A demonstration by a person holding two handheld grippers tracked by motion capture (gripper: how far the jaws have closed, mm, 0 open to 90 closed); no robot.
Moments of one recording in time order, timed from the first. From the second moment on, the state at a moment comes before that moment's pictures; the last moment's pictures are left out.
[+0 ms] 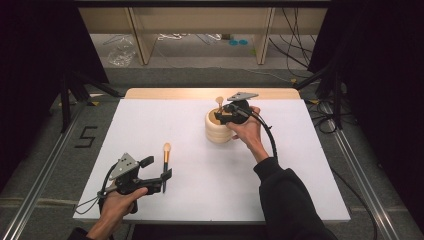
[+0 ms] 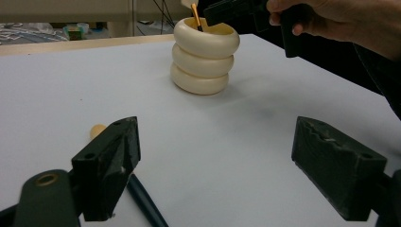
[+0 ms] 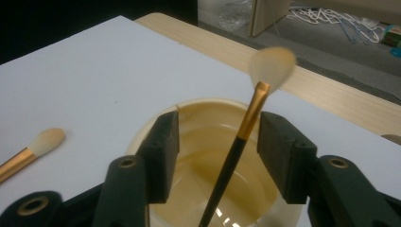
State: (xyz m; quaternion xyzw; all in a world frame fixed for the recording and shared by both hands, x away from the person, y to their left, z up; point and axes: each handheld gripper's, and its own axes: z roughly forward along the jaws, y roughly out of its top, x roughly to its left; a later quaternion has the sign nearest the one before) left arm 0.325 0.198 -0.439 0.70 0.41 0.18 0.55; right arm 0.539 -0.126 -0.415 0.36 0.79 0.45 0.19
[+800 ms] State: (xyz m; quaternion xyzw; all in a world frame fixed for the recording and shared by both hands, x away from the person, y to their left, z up) left arm 0.325 0.199 -0.439 0.70 0.41 0.18 0.55; right arm 0.500 -0.156 -0.389 0.37 0.77 0.48 0.23
